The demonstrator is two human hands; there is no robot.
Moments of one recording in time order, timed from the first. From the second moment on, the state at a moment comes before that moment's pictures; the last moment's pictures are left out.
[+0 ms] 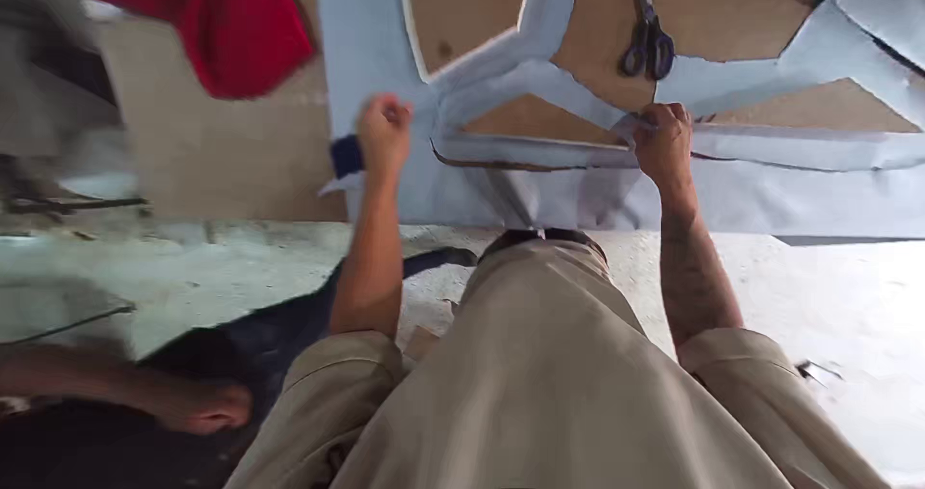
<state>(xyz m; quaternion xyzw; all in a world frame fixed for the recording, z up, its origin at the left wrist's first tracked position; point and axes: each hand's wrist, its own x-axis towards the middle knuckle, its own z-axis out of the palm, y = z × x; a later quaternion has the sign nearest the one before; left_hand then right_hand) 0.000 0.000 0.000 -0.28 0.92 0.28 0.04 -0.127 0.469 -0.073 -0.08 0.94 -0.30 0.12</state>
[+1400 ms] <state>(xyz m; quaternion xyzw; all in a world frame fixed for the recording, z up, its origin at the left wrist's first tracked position) 0.057 -0.010 -0.022 0.02 0.92 0.21 0.33 0.014 0.525 -0.072 0.12 0.98 -0.18 0.03</state>
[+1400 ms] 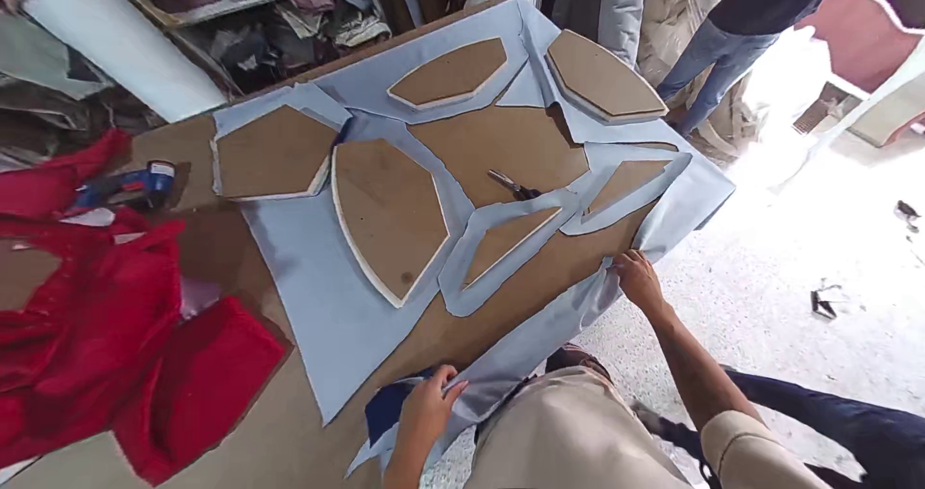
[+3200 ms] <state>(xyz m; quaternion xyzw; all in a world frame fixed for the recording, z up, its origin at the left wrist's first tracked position) -0.485 0.595 -0.074 -0.44 0.72 0.48 -0.23 -0.124 1.256 -0.085 0.13 0.89 -0.33 0.31</state>
